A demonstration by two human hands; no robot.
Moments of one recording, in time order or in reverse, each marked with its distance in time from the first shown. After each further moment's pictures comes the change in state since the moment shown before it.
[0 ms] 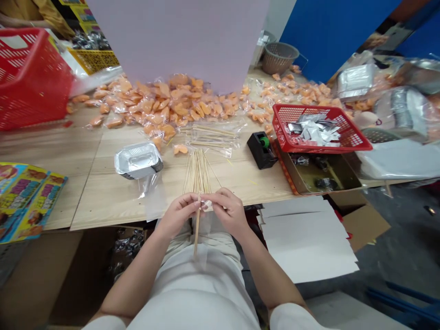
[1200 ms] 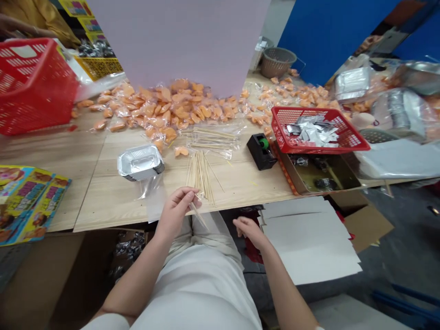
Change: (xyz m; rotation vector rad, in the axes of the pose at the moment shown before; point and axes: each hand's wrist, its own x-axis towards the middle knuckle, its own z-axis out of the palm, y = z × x) left_hand -0.001 0.003 0.005 0.070 0.262 0.230; right_hand -0.090 0.088 -0.032 -0.390 -0.418 0.691
